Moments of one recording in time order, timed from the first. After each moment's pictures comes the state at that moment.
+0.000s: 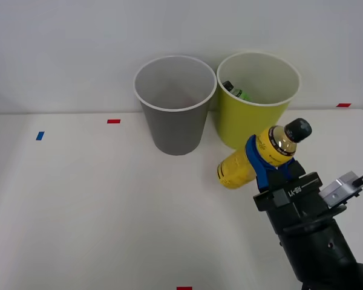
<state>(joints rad) 0.30 -0.49 0.45 -2.07 -0.44 -0.55 1.43</state>
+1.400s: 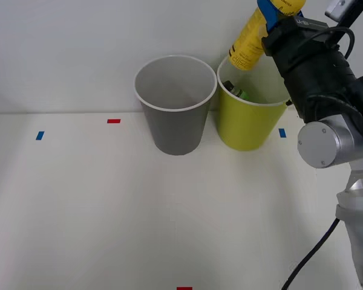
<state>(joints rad) -0.39 -0.25 0.02 -1.89 -0.51 0.17 1.43</state>
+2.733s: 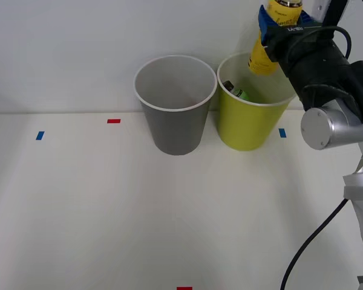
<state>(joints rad) -0.47 -0.33 0.01 -1.72 -0.42 0.22 1.55</state>
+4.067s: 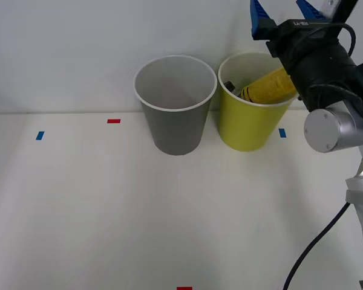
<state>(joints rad) -0.44 -0.33 0.01 -1.80 -0.50 0.20 1.52</state>
